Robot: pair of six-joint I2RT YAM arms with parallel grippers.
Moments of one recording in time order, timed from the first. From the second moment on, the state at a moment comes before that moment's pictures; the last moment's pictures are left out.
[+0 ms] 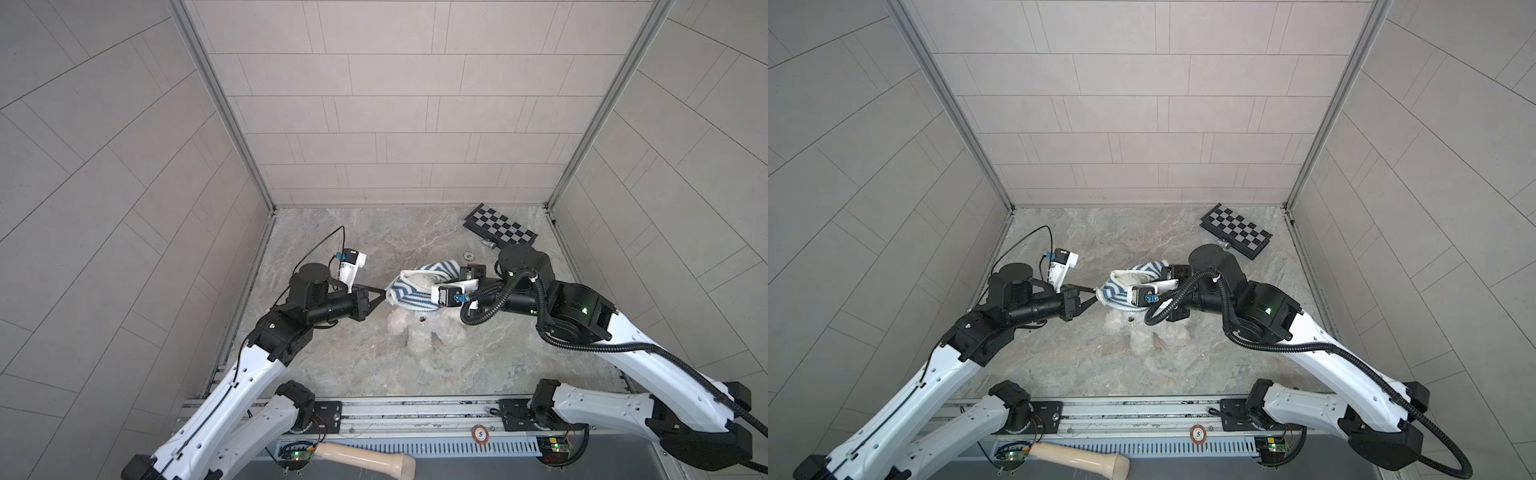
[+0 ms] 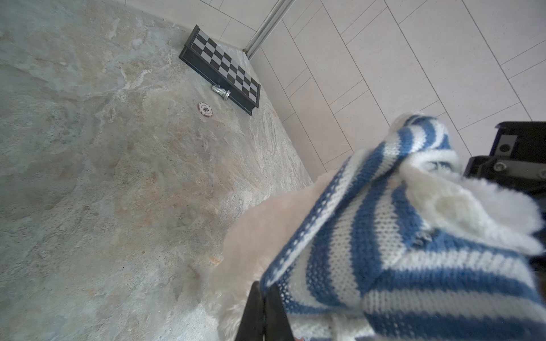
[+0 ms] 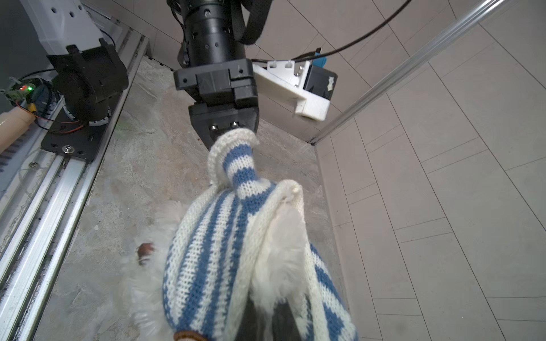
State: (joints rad) left arm -0.48 0.79 0.82 -0.48 0.55 -0.53; right arm 0.87 1.04 1.30 -0.68 -0.17 -0.79
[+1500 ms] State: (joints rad) left arm -0.62 1.00 0.83 -0.37 0.43 -0.37; right arm 0.88 1.03 1.31 -0.59 -0.17 -0.55
